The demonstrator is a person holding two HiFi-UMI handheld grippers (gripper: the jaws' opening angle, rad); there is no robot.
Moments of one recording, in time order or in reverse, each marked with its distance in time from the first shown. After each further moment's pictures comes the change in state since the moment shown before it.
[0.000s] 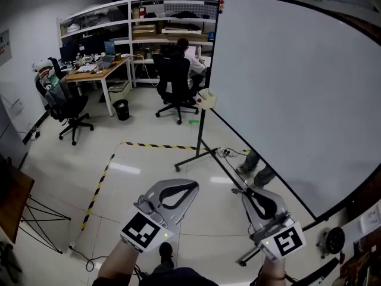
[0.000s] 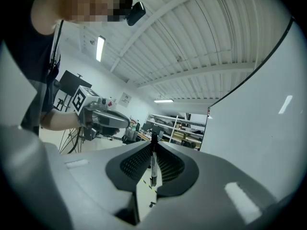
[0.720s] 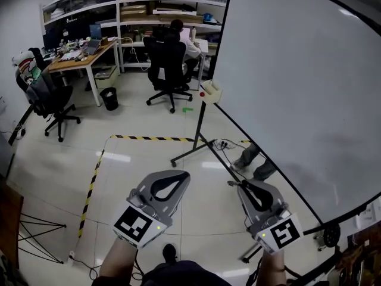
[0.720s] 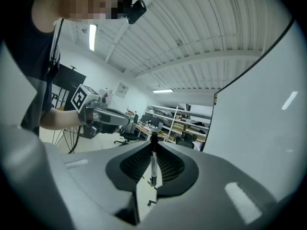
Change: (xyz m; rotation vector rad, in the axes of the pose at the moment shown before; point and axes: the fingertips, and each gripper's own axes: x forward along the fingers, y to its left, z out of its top) left arm 0.032 0.178 -0.081 -0.158 -0.019 0.020; right arm 0.176 -0.035 -0.053 0.006 0.125 -0.002
